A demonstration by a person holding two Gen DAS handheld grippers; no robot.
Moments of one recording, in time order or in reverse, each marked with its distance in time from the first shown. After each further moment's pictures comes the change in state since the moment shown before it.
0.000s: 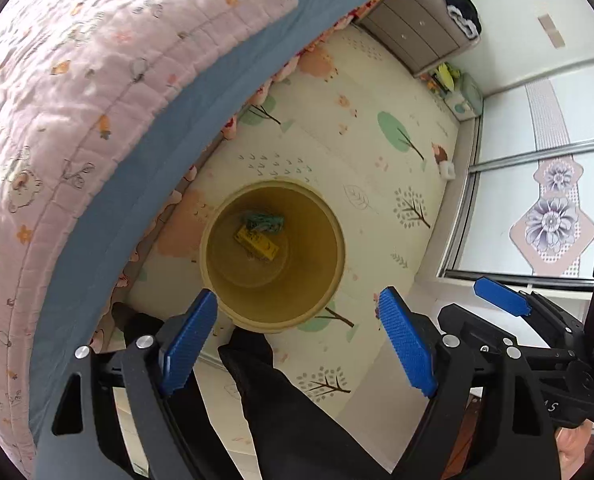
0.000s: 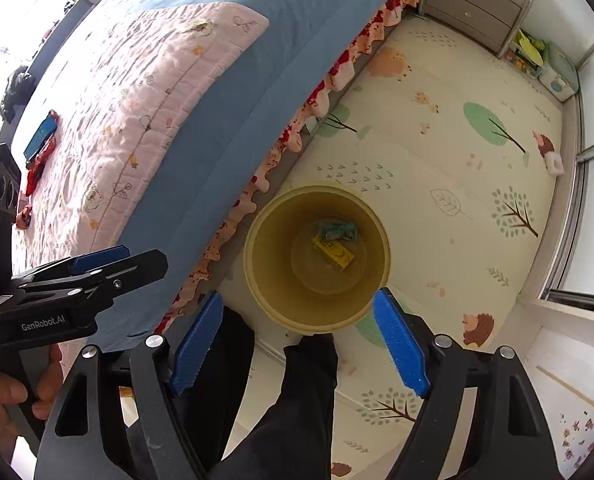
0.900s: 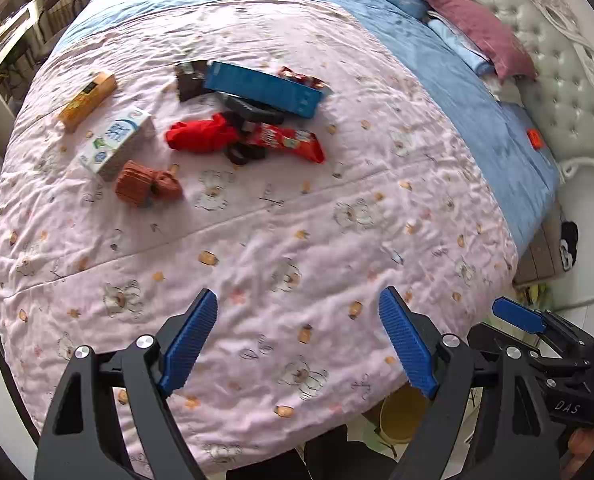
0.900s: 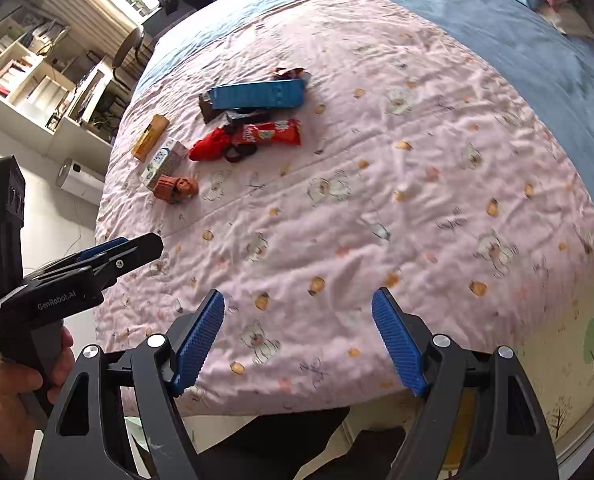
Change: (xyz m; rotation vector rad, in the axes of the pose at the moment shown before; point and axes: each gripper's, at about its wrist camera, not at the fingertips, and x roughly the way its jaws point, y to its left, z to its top) left arm -0.278 0.384 -0.007 -0.527 -0.439 0.244; right arm 0.032 0.461 0.111 -0.593 -0.028 0.252
